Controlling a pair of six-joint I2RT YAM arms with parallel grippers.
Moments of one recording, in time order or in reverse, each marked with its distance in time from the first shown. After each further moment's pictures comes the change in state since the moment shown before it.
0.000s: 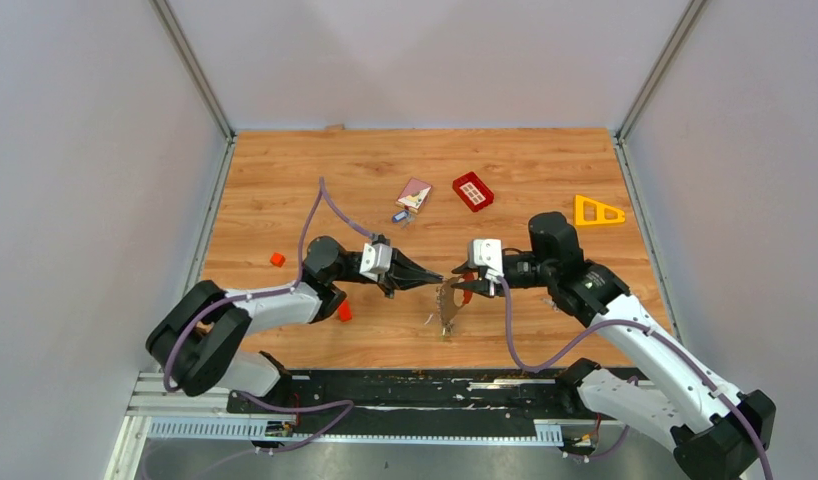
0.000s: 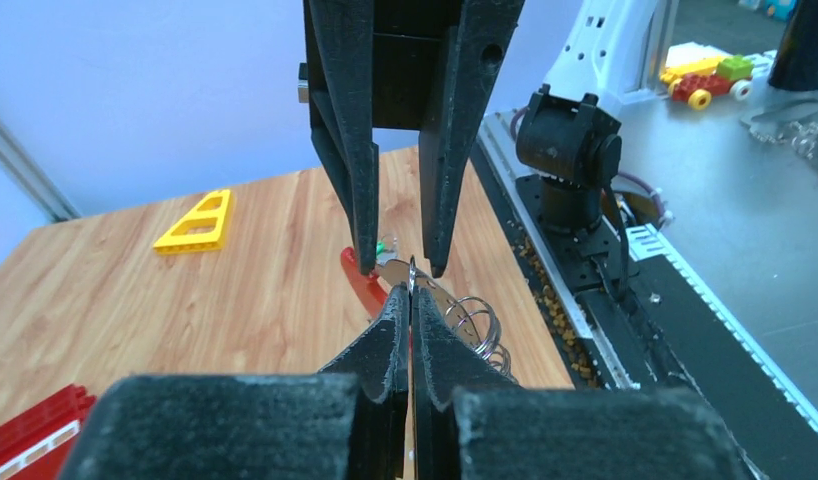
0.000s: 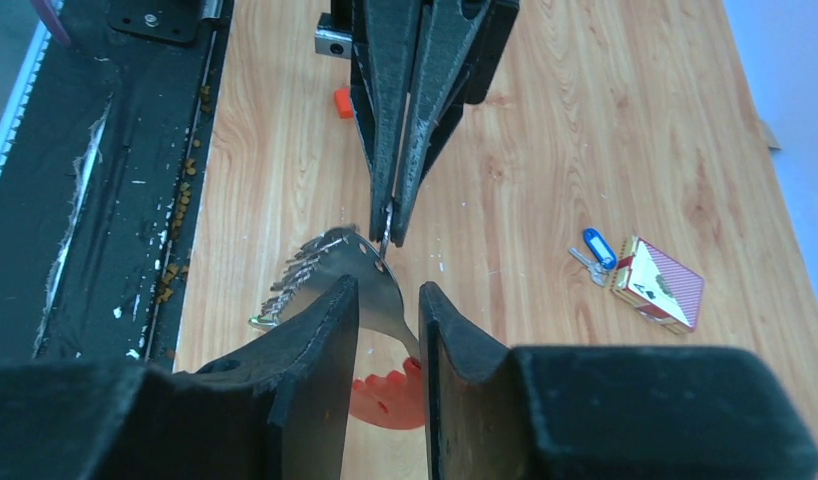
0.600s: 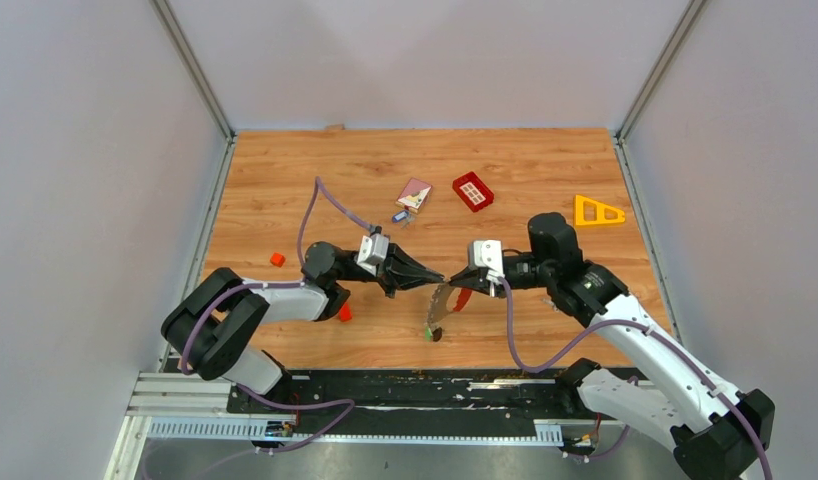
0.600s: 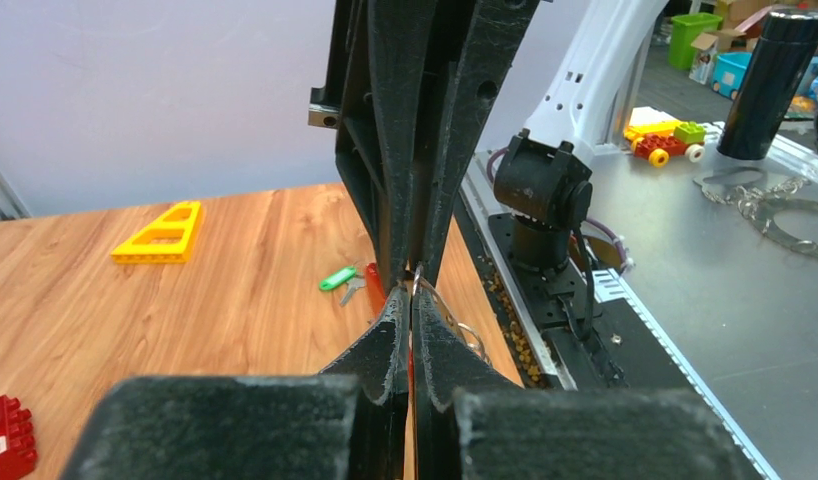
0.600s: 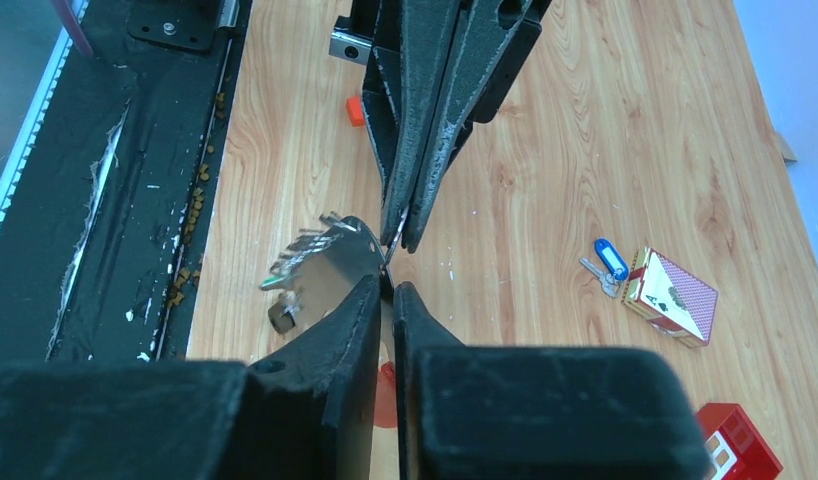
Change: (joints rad) left arm 0.002 0.130 -0.010 0.312 -0.005 -0.286; right arm 0.000 0.008 -0.009 0.014 -0.034 0.007
